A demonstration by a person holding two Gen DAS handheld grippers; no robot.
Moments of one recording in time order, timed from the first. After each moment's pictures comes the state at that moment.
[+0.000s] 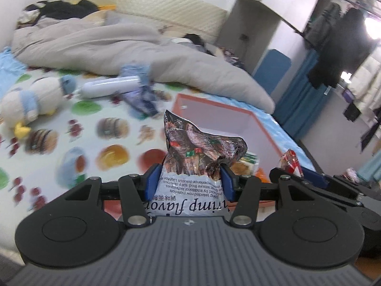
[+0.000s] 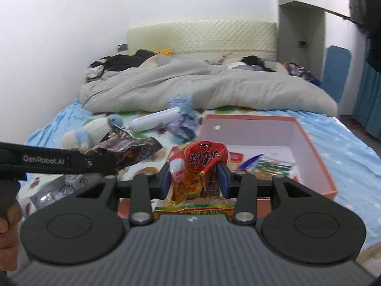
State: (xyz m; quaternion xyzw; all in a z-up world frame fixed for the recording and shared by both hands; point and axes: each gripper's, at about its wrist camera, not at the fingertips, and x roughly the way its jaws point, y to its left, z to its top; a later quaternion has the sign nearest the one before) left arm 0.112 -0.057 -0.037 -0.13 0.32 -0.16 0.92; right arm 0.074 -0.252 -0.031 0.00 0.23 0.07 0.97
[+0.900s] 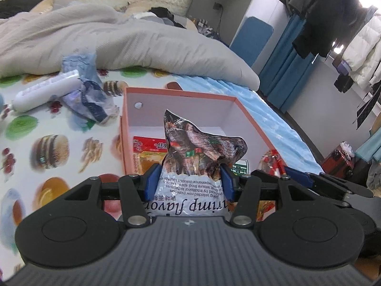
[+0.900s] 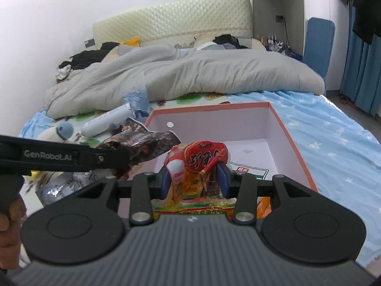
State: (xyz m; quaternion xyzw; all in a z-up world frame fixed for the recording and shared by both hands) left arm 0.290 -0.165 -0.080 -0.08 0.38 -0.23 0.89; right arm 0.206 -0.331 -0.076 0.04 0.28 0.03 0.96
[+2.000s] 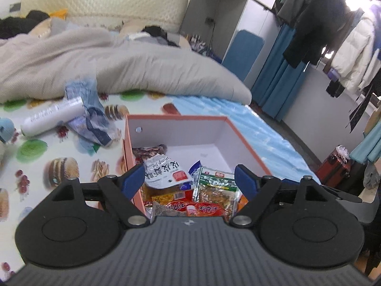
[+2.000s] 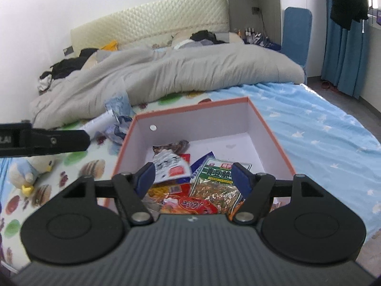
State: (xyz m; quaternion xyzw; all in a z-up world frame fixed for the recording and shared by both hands) left arm 0.249 -0.144 -0.020 -0.07 0.33 -0.23 0.91; right arm 0.175 -0.335 -0.041 0.07 0.28 -0.01 0.96
